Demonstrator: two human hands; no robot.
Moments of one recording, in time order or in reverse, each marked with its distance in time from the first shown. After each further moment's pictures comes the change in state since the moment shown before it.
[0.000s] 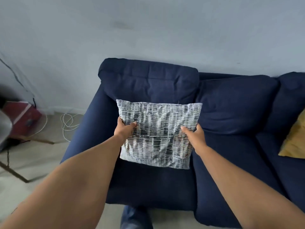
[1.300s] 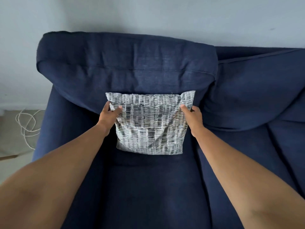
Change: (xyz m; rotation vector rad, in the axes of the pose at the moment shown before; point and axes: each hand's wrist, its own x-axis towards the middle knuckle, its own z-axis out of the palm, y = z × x) left_hand 0.342 0.012 0.049 -0.054 -0.164 -0.151; right_hand 0.292 0.001 0.105 0.001 0.147 0.258
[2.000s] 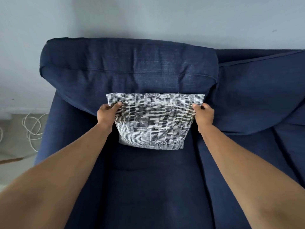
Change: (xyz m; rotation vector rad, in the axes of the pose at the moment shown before) left_hand -0.010 0.024 0.012 -0.124 0.215 0.100; right_hand 0.025 -0.014 -0.023 0.055 0.193 -0.051
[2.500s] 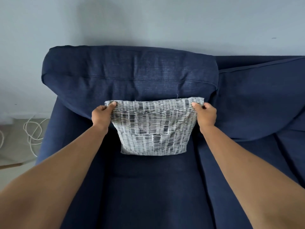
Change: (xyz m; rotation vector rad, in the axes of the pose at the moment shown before) left_hand 0.011 0.021 -0.005 0.060 0.092 0.043; right_hand 0.006 -0.021 -0.001 -0.020 -0.008 -0.145
